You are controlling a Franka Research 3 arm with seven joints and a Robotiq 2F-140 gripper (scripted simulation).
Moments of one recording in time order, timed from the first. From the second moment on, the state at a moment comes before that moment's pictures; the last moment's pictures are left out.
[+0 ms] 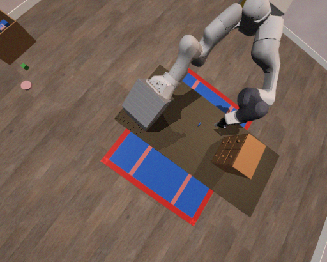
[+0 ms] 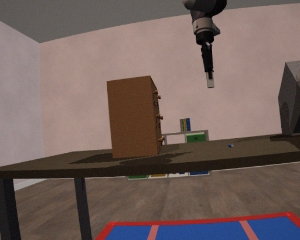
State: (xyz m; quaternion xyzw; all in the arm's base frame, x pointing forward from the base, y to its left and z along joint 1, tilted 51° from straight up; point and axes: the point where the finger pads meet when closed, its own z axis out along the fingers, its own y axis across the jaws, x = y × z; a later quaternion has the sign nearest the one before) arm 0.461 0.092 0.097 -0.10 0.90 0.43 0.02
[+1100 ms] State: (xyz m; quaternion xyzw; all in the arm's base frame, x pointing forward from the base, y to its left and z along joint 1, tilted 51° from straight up) arm 0.497 0.140 0.075 0.08 0.86 0.46 0.20
